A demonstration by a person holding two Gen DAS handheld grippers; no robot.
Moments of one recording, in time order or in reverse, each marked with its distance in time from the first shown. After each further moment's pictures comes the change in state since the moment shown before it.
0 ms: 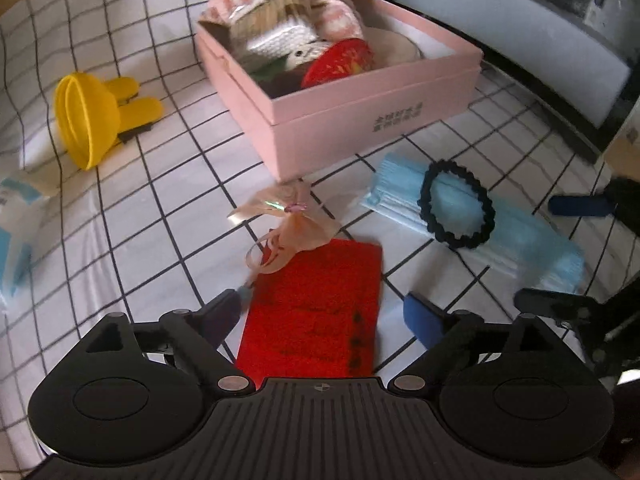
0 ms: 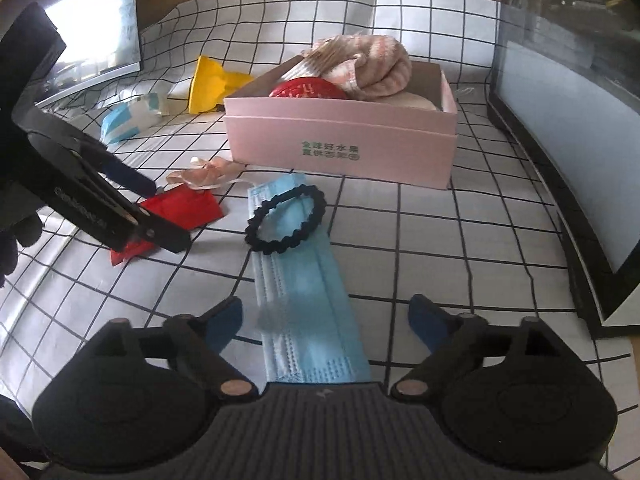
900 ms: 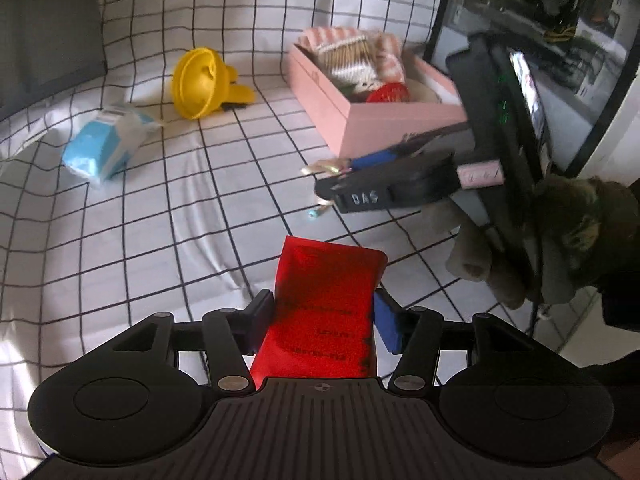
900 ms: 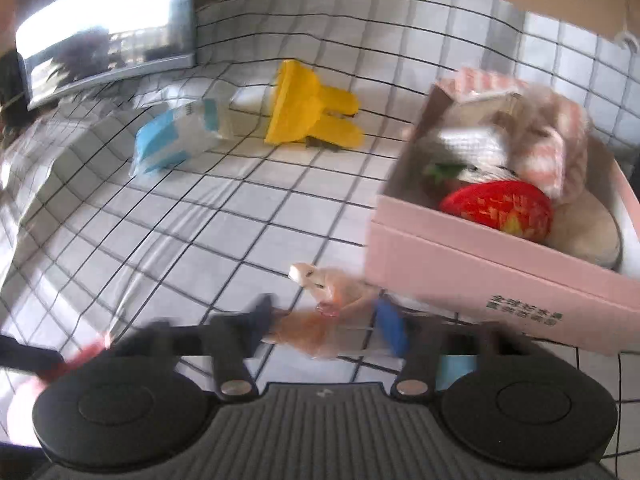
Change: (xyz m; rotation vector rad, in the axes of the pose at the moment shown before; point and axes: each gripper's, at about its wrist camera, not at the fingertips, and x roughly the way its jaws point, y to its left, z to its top) left arm -0.106 0.027 -0.084 -0.217 -0.132 -0.013; right arm 0.096 0.095 0.101 -0.122 0.039 0.116
